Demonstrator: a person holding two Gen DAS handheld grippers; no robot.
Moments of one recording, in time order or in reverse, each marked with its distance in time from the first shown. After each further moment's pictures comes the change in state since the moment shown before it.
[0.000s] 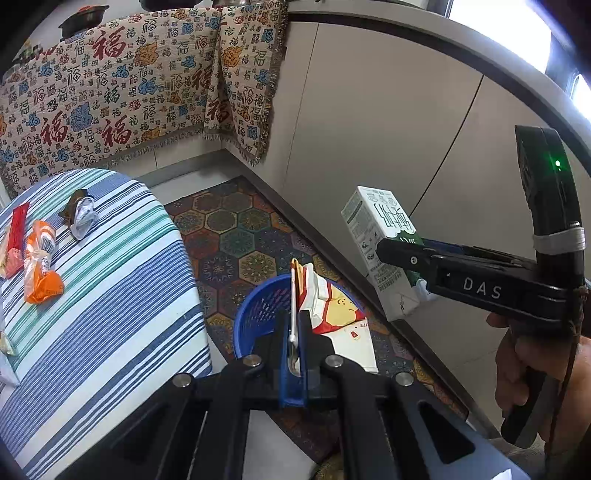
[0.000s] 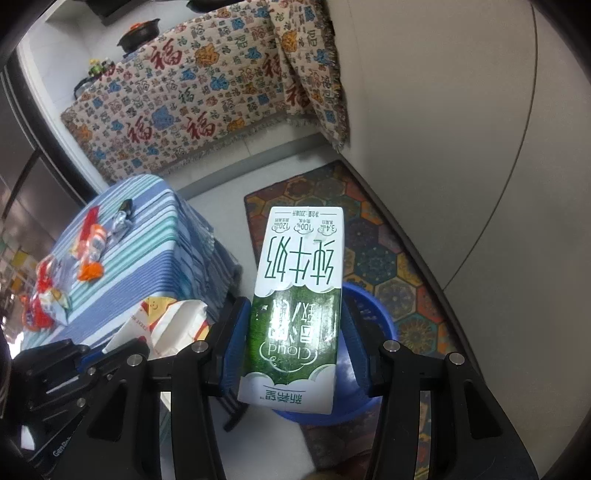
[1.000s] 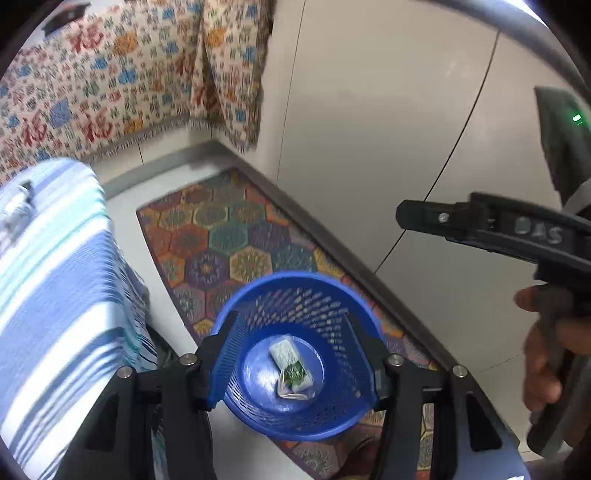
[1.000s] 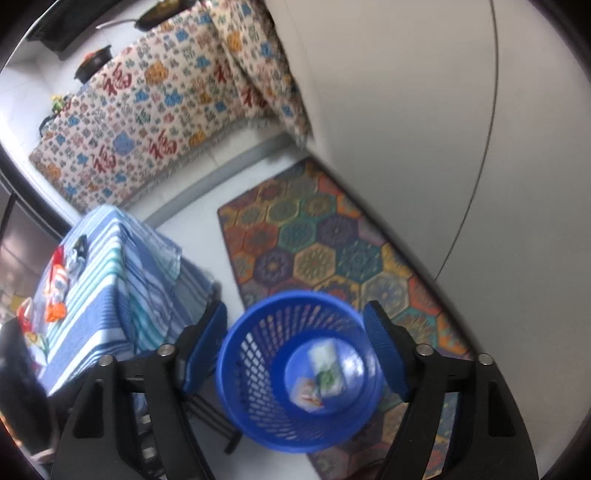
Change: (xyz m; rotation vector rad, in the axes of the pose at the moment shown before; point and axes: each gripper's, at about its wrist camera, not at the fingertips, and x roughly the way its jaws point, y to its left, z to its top) left arm 0.078 -0.020 -0.007 0.029 -0.017 0.013; right arm 0.027 -0.060 0.002 0.139 -0.032 -0.034
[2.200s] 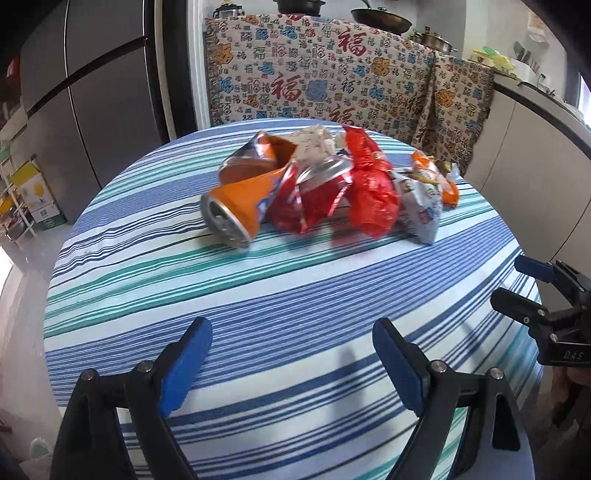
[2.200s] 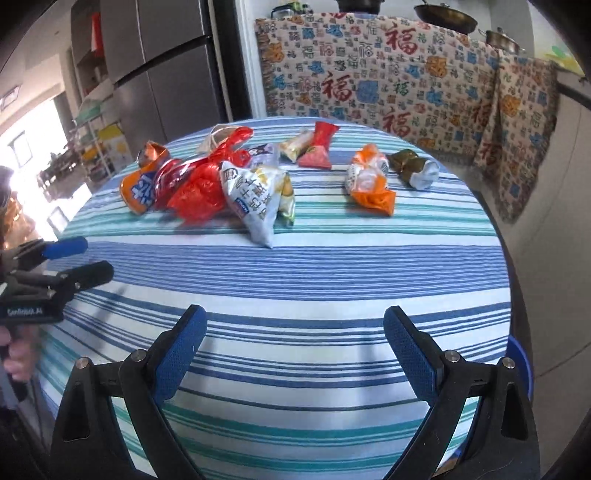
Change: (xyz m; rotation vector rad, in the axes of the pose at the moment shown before) left arm -0.275 0.313 -0.197 -0.386 -0.065 0.438; right arm -0.017 0.346 -0.174 -0.683 0.022 0.305
